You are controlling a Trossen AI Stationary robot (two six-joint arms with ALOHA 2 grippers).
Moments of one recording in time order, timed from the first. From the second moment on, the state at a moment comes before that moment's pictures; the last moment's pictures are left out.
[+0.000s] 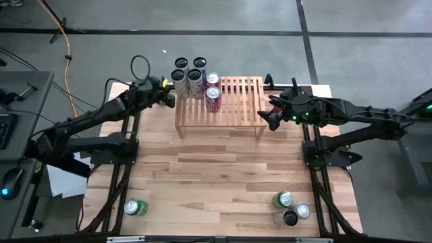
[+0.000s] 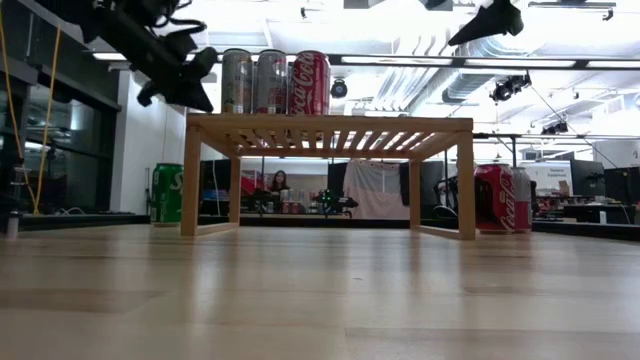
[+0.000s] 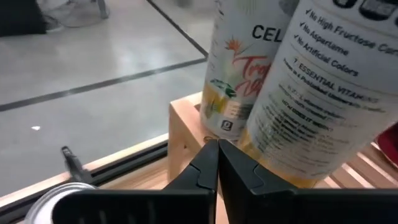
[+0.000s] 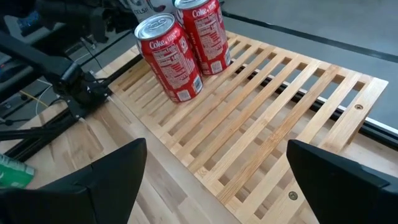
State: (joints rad) left arm 0.63 0.91 0.66 -0.18 -0.29 -0.28; right arm -0.03 0.97 1.13 -0.72 0.44 0.60
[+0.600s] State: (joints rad) left arm 0.64 0.96 0.66 -0.15 -0.14 -0.26; right arm -0.03 0.97 1.13 -0.72 0.43 0.60
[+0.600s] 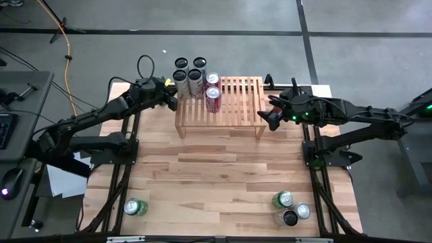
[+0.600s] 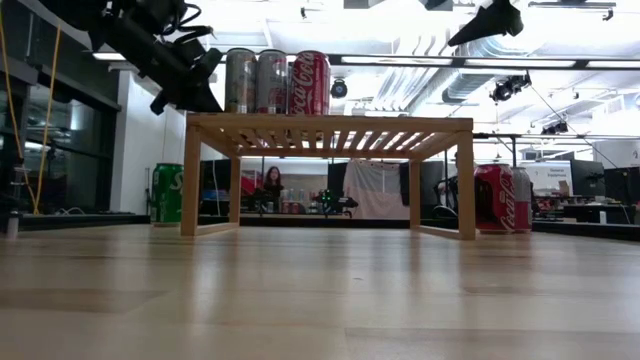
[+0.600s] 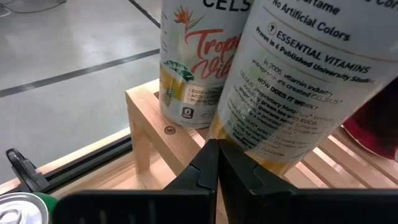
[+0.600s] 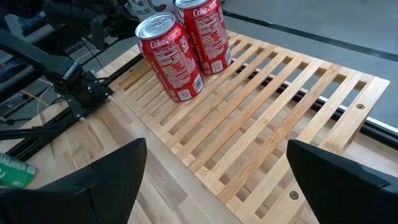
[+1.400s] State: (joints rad) left arm 0.65 0.59 0.66 -0.12 0.06 -0.38; right arm -0.21 0.96 1.13 -1.23 0.66 1.17
